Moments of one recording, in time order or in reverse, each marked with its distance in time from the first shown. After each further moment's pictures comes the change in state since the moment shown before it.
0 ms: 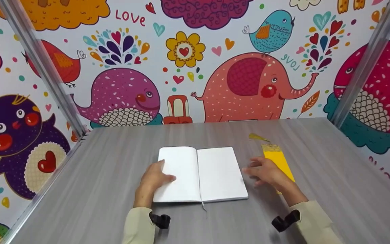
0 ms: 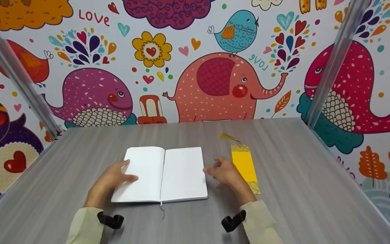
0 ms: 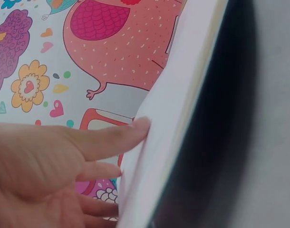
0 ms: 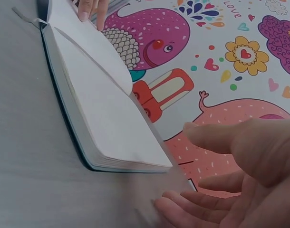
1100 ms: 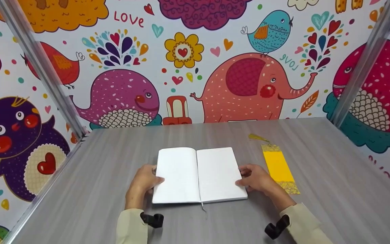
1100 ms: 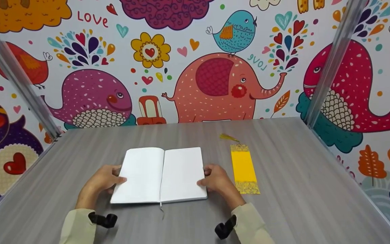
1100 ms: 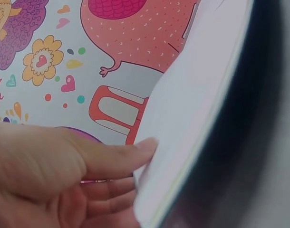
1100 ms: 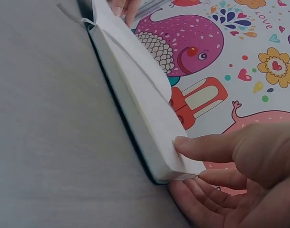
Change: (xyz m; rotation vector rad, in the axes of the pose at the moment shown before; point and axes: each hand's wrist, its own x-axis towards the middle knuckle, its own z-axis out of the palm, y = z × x) left_hand -0.002 -0.017 -0.015 -0.078 0.001 -0.047; right_hand 0.003 0.005 0.031 -0.009 -0.009 -0.054
